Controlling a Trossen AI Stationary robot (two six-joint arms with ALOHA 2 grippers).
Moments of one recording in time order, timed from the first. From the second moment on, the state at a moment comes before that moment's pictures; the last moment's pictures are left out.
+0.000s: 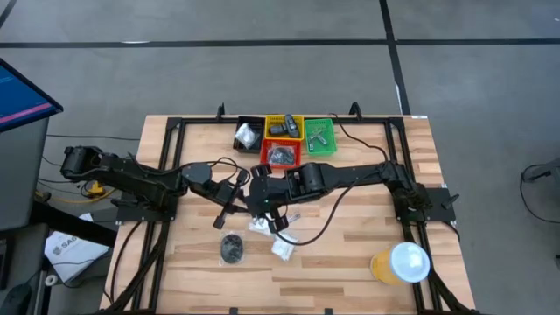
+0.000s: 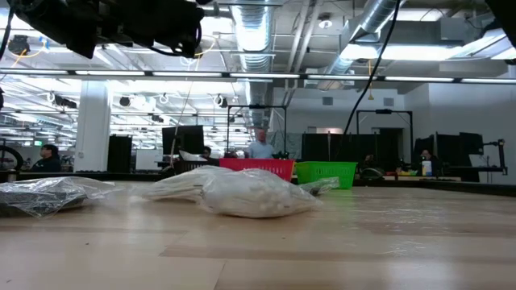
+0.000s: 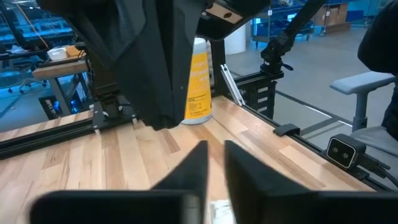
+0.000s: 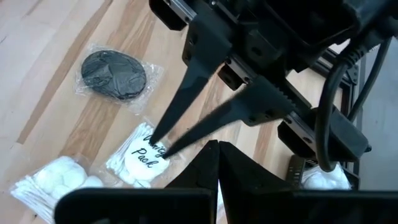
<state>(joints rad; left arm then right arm) -0.04 1.16 0.44 0.62 0.35 0.18 0.19 2.17 2.36 -1.09 0.23 -0.35</state>
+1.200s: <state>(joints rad) -0.03 1.31 0.44 0.44 0.10 0.10 0.19 2.17 2.36 -1.27 0.23 -0.14</state>
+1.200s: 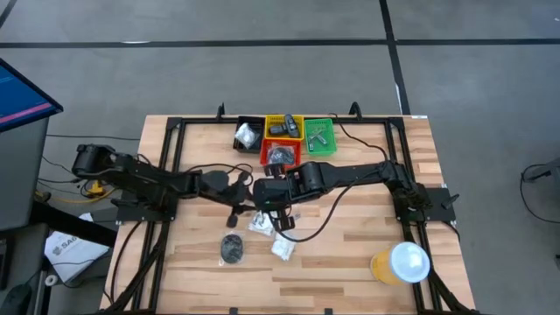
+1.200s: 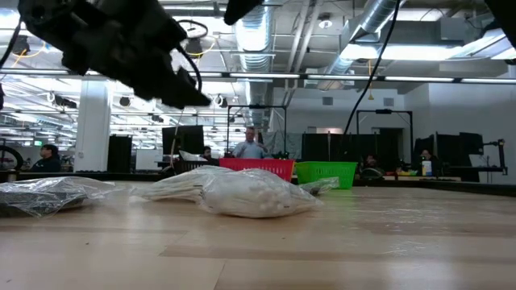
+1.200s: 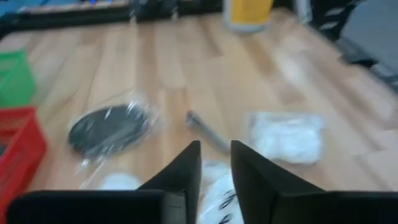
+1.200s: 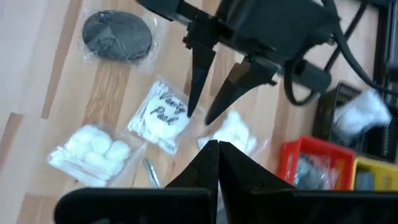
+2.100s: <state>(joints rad) -0.03 1.44 0.44 0.39 0.06 -0.03 0.20 2.17 2.36 -1.38 0.23 -0.04</state>
